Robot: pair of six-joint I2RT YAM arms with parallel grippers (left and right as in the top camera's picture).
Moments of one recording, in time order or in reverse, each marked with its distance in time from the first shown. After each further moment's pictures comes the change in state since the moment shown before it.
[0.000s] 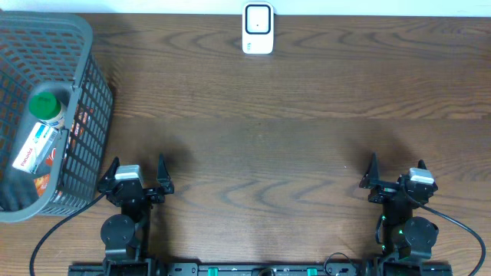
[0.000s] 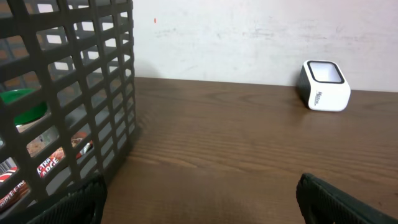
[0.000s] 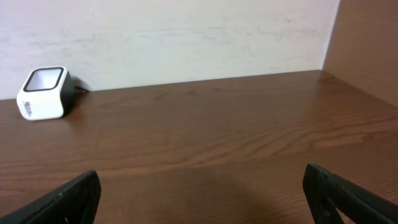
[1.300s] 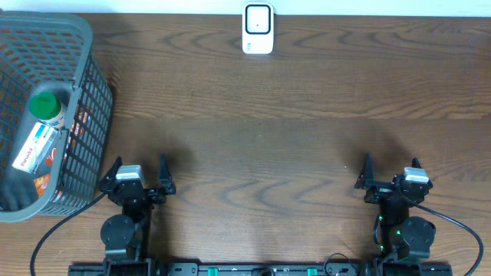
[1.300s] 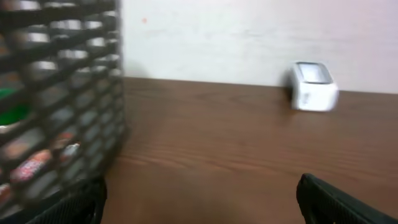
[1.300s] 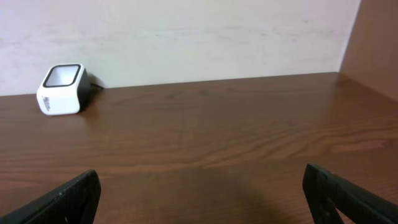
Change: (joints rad) left arm 0.001 0.000 0.000 0.020 0.067 -0.017; right arm 0.050 0.000 0.000 0.000 -0.002 0.000
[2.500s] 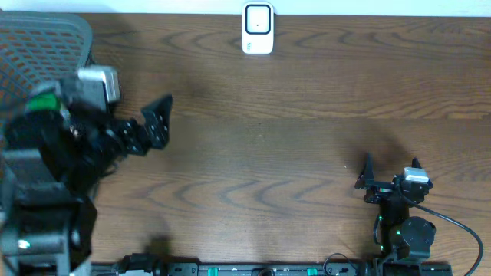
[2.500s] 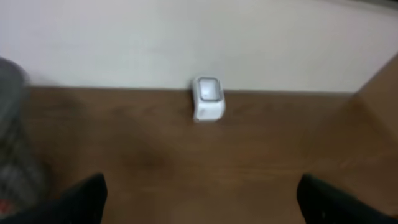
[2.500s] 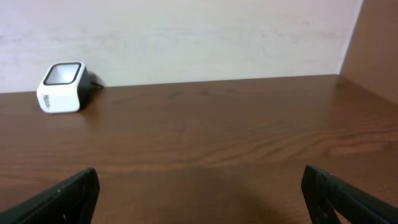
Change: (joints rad) left arm 0.000 0.928 1.369 -0.756 0.313 -0.044; right arm 0.000 -0.001 0.000 0.000 -0.001 0.000
